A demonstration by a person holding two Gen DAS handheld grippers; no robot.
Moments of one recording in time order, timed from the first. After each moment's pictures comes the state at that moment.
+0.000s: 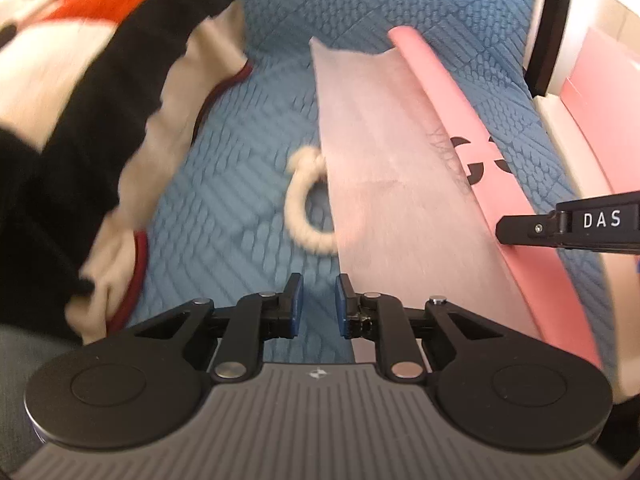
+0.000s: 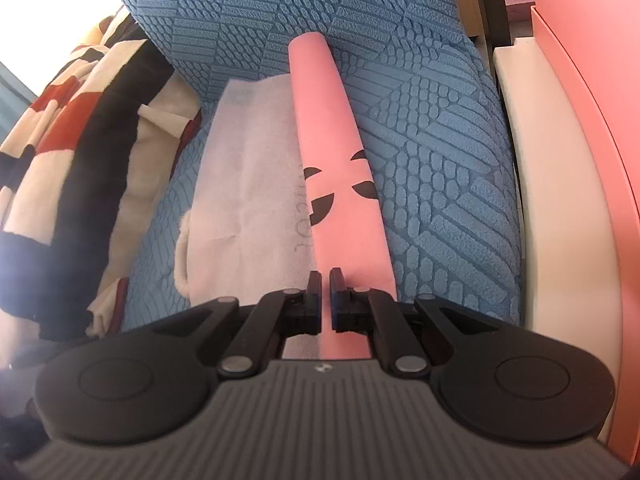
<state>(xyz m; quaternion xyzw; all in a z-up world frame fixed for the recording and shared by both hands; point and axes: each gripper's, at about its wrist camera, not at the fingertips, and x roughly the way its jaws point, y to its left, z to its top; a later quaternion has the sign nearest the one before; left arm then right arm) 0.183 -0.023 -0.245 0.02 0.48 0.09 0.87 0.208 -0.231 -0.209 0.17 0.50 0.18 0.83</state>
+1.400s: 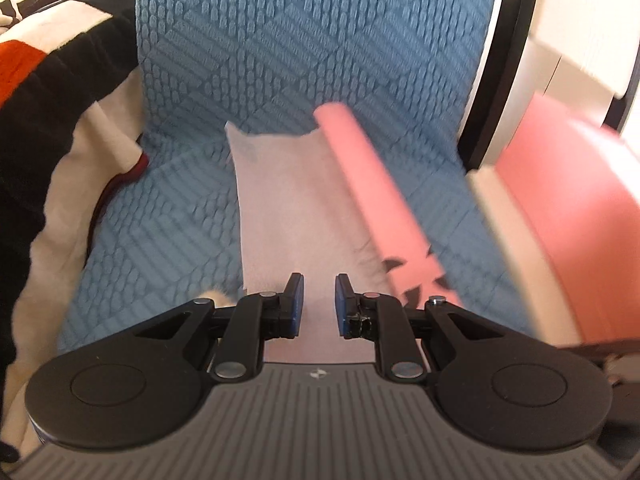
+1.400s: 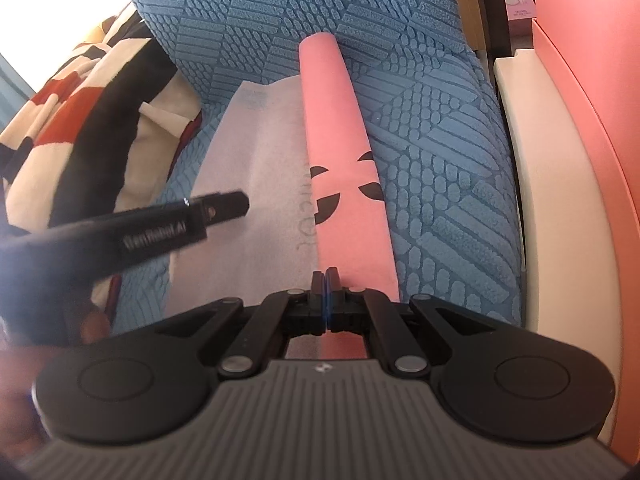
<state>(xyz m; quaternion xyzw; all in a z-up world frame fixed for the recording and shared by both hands) 0.258 -0.019 -0.236 -0.05 0.41 -0.05 0.91 0.203 -0.223 -0.210 0.15 0.48 0.17 0.85</state>
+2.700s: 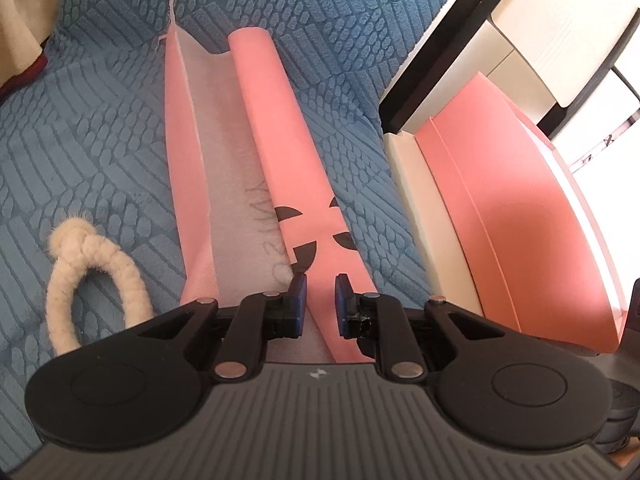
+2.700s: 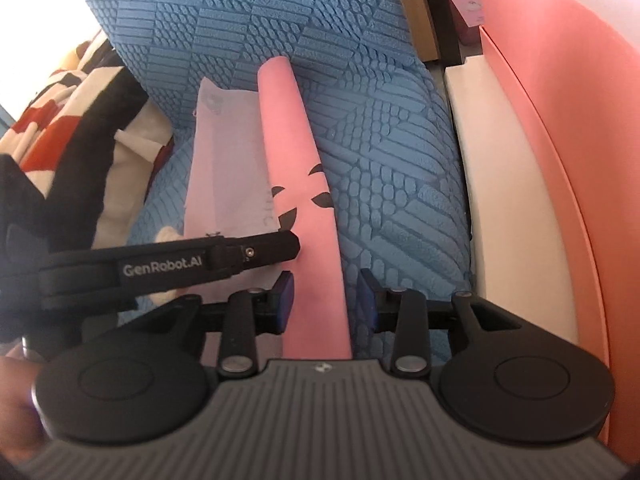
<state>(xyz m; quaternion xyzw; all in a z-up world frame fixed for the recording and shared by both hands) 0.273 -0.027 -0.269 -0.18 0.48 -0.18 0.84 0.194 -0.245 -0.205 0.17 0.47 0.12 0.86</state>
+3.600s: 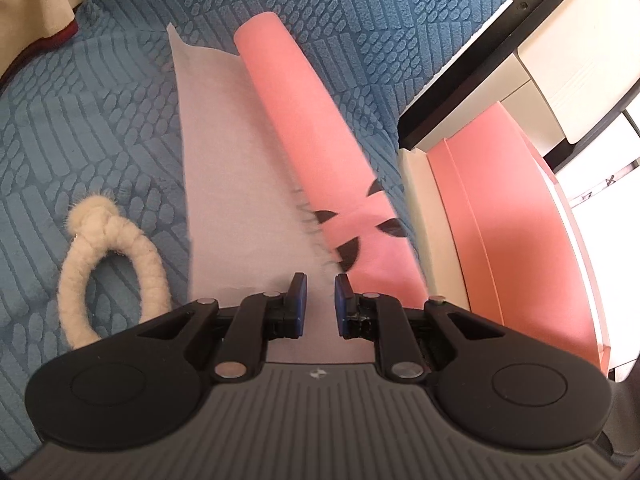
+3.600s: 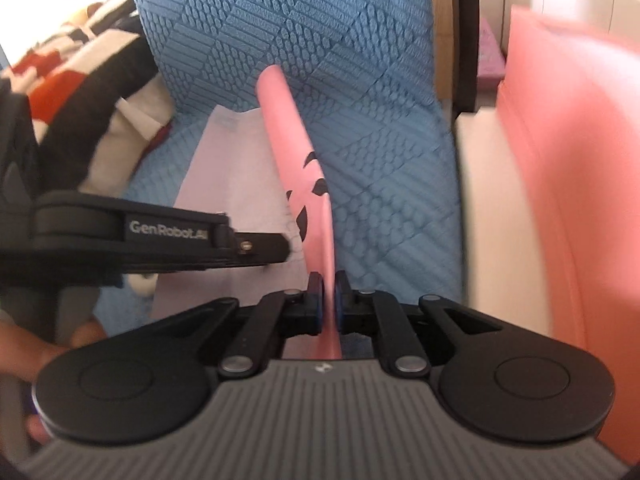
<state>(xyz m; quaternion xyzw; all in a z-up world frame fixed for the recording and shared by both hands) 0.274 -0.010 -0.270 -0.23 0.48 -0.16 0.83 0.186 -0.211 -0.191 0.02 0.43 0.10 0.90</state>
